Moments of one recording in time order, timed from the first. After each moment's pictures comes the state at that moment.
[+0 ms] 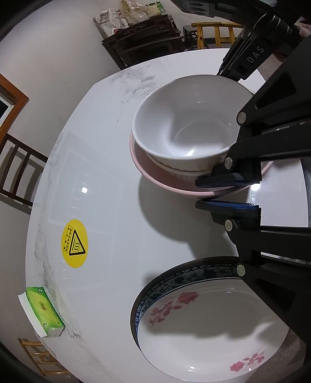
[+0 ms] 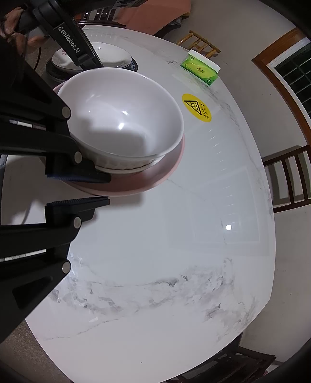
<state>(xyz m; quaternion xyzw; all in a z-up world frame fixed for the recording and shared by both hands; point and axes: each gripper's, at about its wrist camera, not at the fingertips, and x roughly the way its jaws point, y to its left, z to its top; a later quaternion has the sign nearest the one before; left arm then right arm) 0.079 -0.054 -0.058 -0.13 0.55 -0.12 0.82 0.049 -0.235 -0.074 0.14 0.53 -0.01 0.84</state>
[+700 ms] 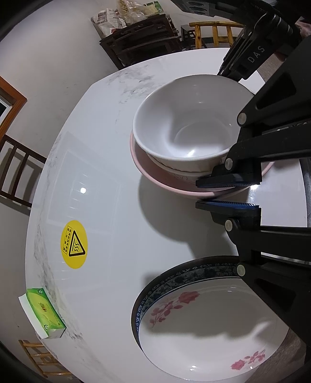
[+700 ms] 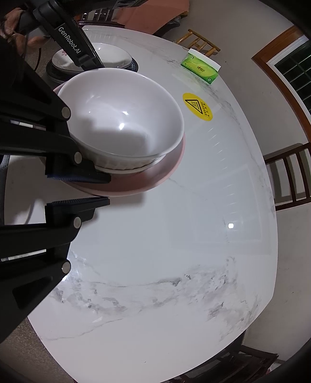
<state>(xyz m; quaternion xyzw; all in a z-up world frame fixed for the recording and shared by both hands) 0.079 -0.053 -0.059 -0.13 0.55 -0.12 0.82 0.047 -0.234 -0.074 0.14 0.53 -0.01 0.84</state>
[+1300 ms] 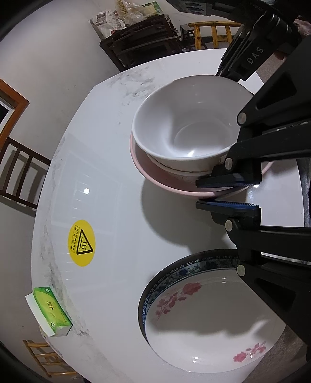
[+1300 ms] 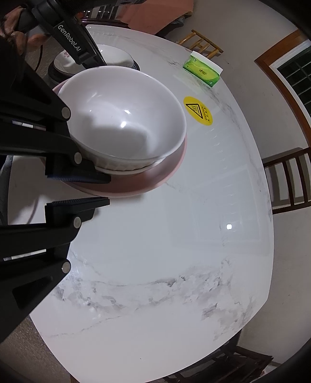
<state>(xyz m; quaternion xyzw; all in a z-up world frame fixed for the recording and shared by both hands) 0.073 -0.048 -0.044 -0.12 0.54 -0.12 0.82 0.047 -0.226 -0.060 0.12 0.53 -0.01 0.84</state>
